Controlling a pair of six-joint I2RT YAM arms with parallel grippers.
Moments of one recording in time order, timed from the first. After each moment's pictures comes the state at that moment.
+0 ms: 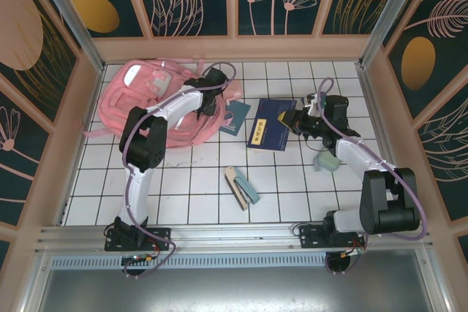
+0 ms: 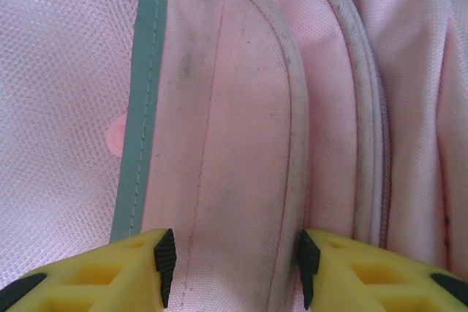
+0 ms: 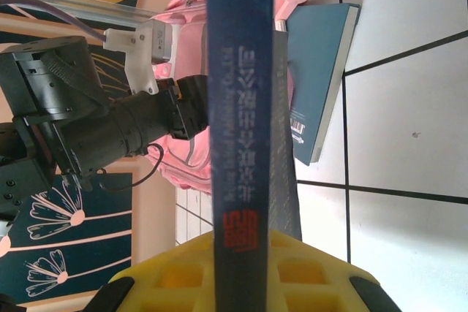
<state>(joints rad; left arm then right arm) -0.50 2.19 1.76 -0.80 -0.43 -0.26 0.10 1.36 0.72 0.08 -0.86 0.84</state>
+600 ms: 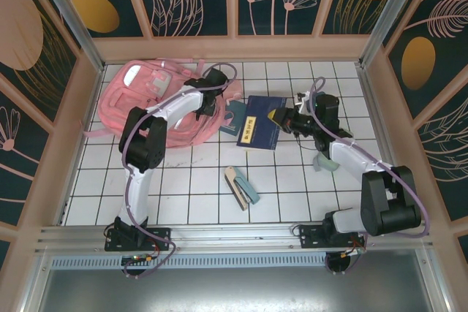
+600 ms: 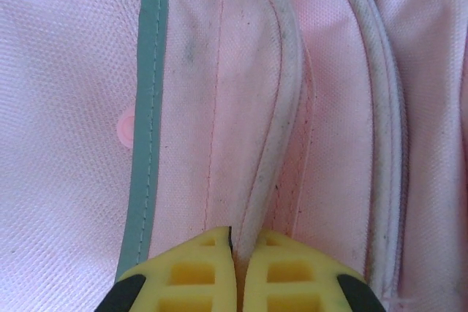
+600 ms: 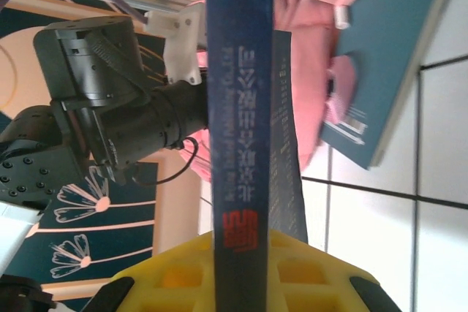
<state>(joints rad) -0.50 2.18 1.78 -0.83 -0.48 -0.24 0.22 1.37 0.70 0.27 -0.83 0.98</state>
